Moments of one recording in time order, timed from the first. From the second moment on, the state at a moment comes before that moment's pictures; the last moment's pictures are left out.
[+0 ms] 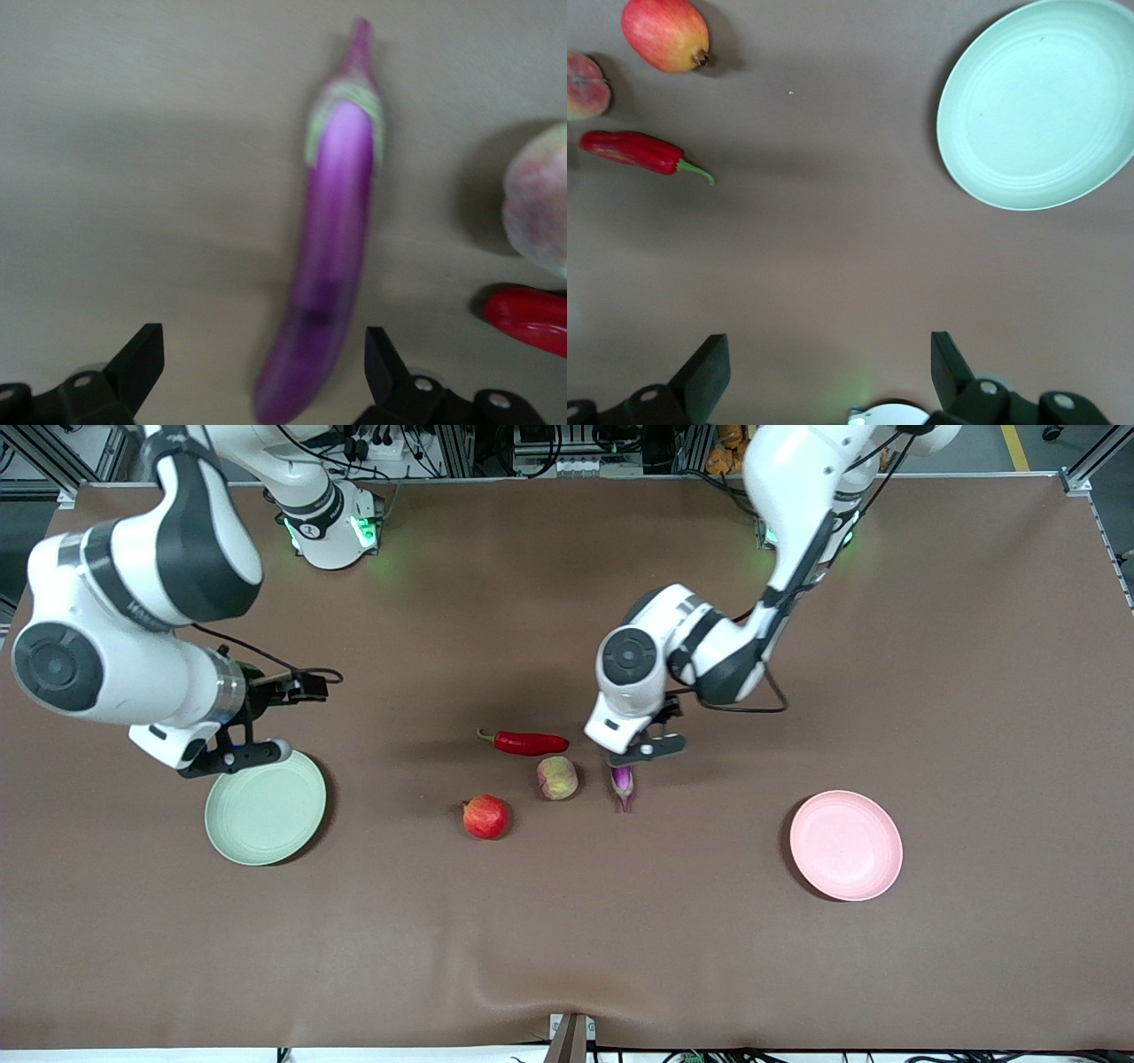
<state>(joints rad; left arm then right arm) -0.64 0.61 -0.12 -1.67 0.08 2.13 -0.96 0.19 0.28 -0.02 -1.54 0.14 1.48 0.02</state>
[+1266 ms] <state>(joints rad) -0.16 0.51 -0.07 -1.61 0.09 2.07 -0.55 0.40 0.69 -0.01 -1.51 0.25 2.30 -0.60</state>
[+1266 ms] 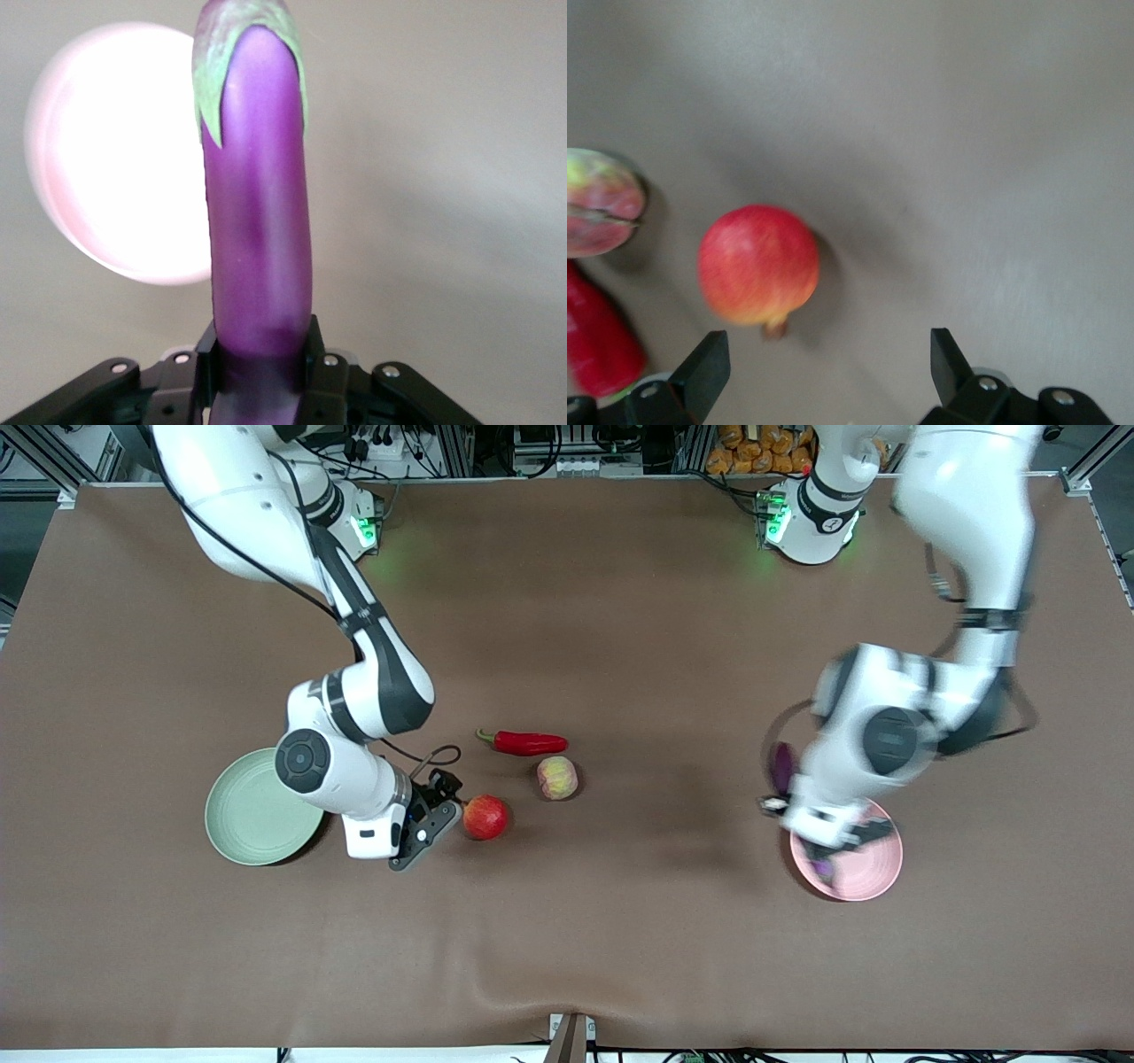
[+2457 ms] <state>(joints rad) 0.03 0.67 -0.09 -1.63 0.13 2.22 -0.35 0.49 0.79 -0.02 -1.54 0.25 2.43 -0.40</state>
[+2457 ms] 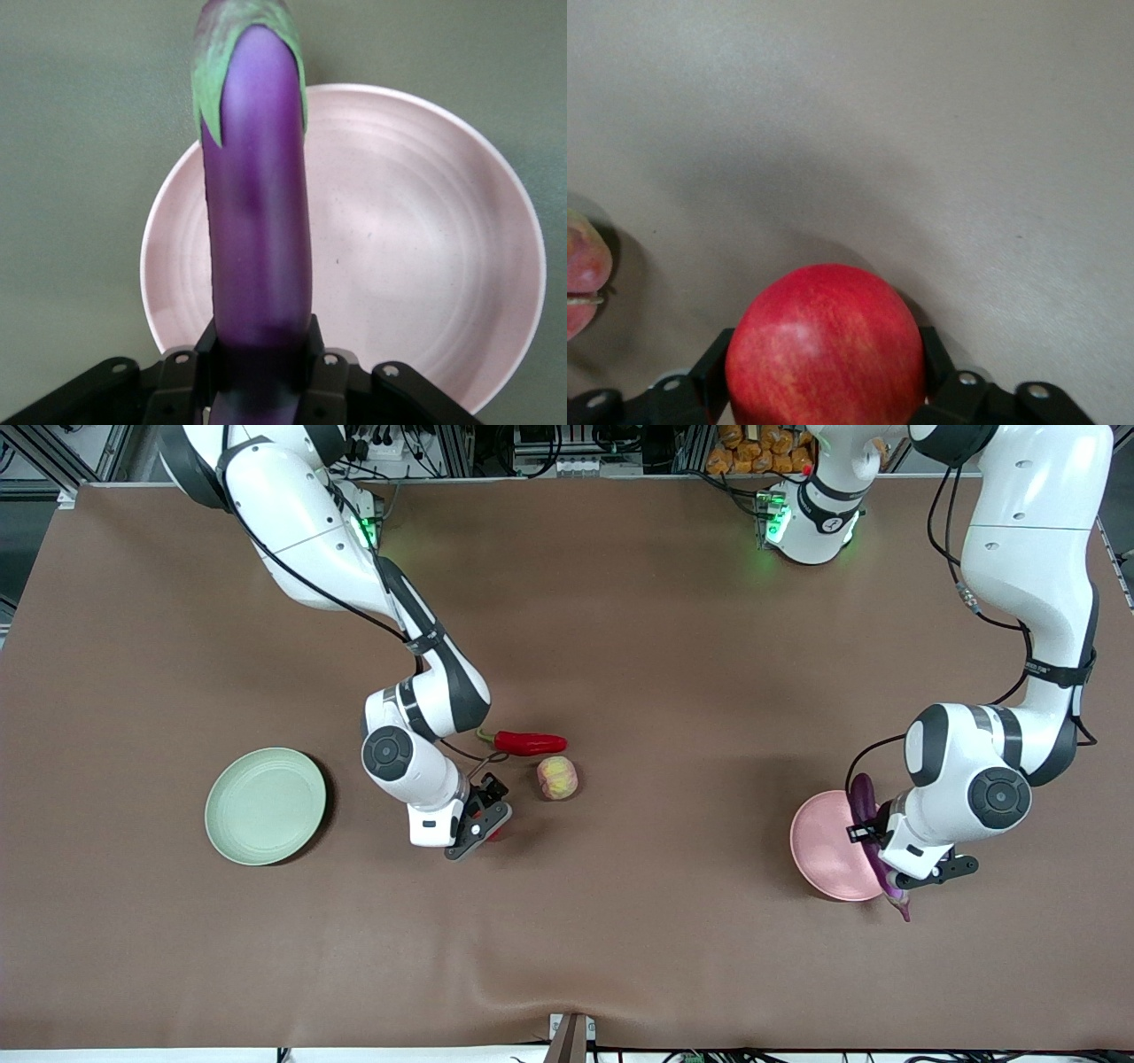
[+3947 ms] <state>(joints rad) -0.28 0.57 -0.30 -1.58 0.11 2.17 -1.13 -0.10 0.55 -0.03 -1.77 0.16 2.00 -1.11</state>
